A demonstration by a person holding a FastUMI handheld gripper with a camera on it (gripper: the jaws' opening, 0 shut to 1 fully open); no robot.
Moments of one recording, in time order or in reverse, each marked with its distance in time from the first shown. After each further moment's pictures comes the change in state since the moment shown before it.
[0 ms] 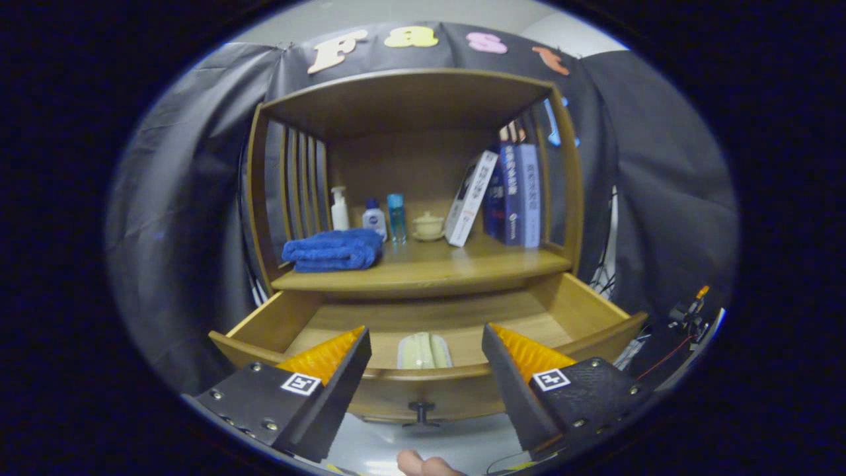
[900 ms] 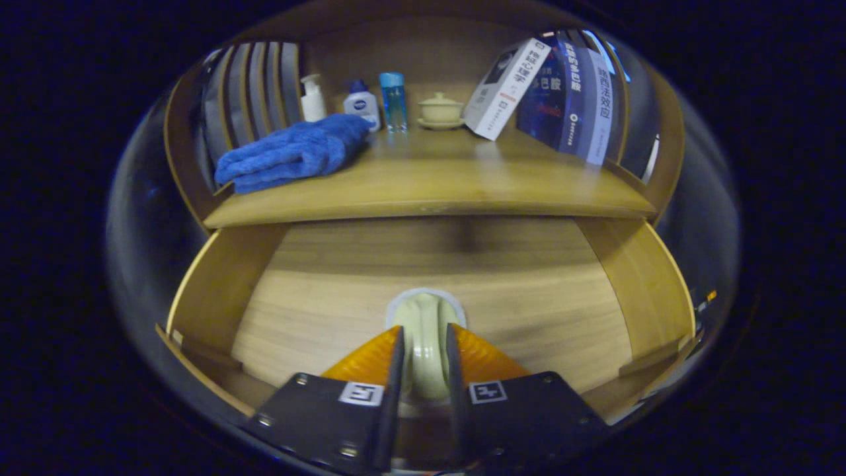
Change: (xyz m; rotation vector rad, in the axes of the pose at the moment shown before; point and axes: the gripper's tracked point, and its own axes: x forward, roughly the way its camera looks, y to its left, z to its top) arm 0.095 -0.007 -0.062 -0.034 0.469 -0.041
